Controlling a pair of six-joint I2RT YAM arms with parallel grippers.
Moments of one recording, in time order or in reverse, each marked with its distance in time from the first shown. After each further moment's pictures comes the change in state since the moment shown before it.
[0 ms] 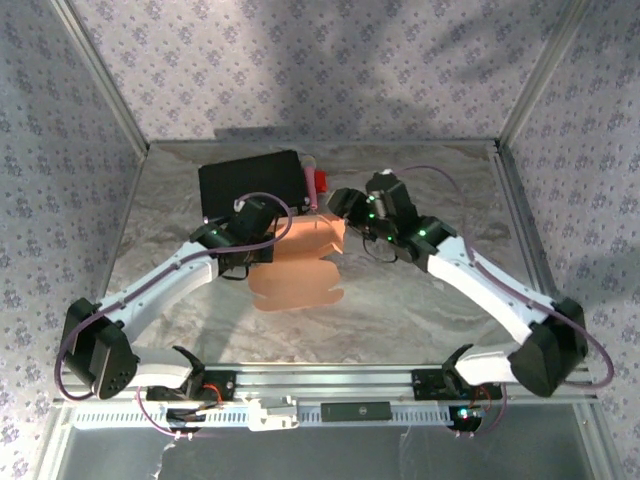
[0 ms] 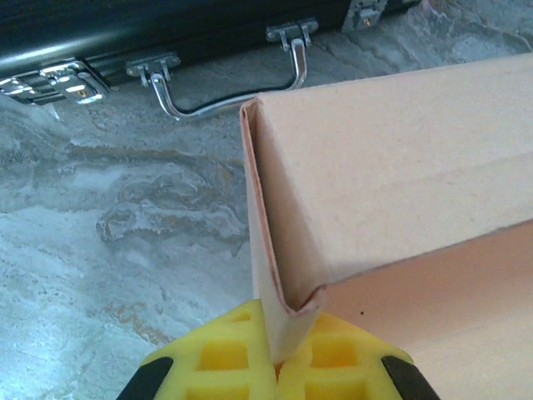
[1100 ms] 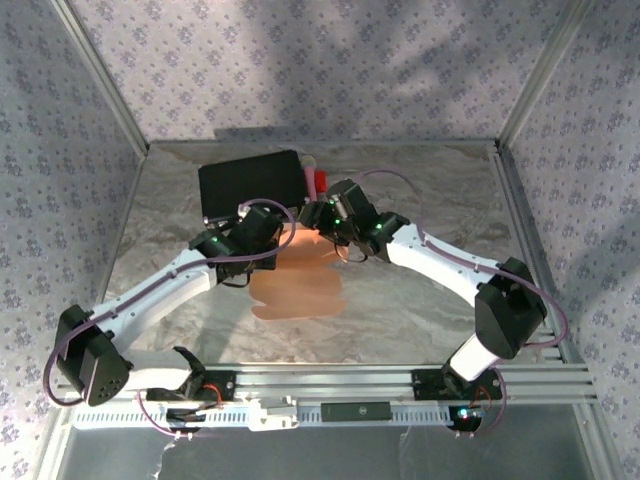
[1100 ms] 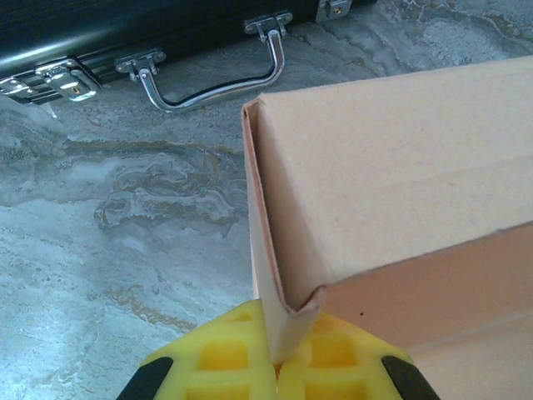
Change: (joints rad) left arm -0.073 -0.045 0.000 -0.039 -0.040 -0.017; right arm 0.080 0.238 0.060 0.077 -0.021 -0.032
